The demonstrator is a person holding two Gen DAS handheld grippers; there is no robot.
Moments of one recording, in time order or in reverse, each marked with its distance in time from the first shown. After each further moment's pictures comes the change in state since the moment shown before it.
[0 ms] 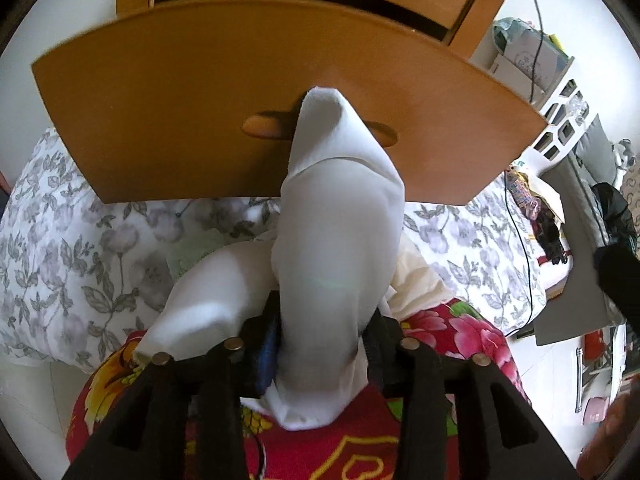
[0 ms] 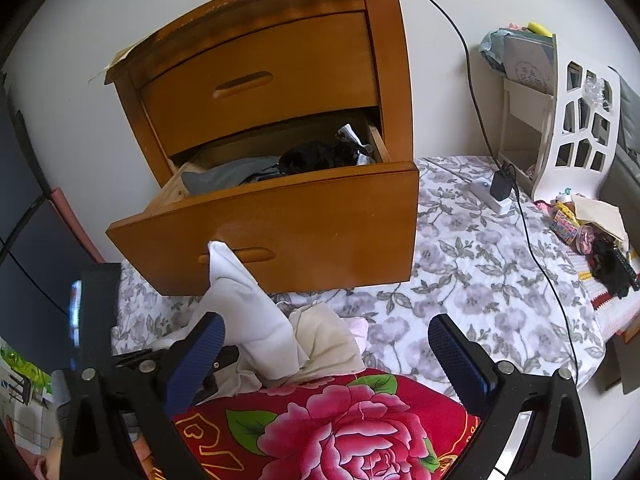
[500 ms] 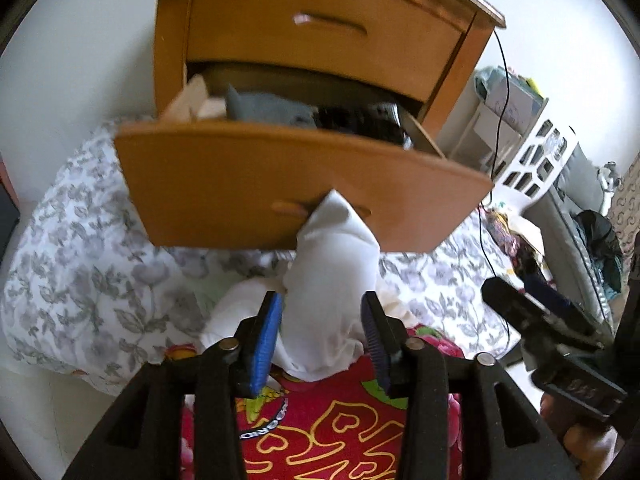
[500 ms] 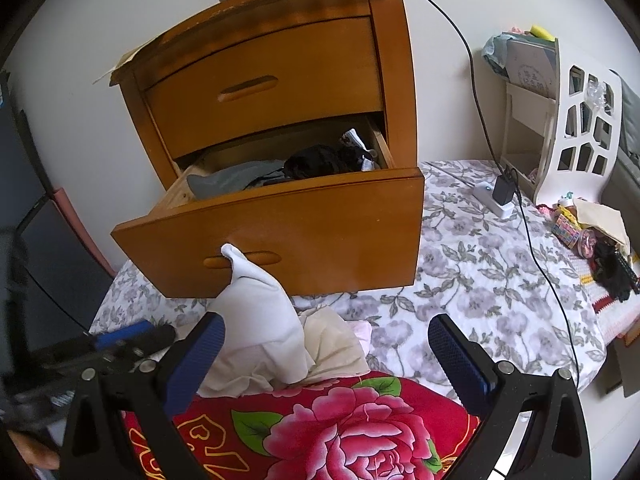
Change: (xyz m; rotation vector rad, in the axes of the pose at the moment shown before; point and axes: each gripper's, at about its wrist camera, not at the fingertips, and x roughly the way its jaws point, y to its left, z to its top) left arm -0.085 0.007 0.003 -0.011 -0.174 -0.003; right arm -0.003 0.004 0.001 -0.005 -0.013 0.009
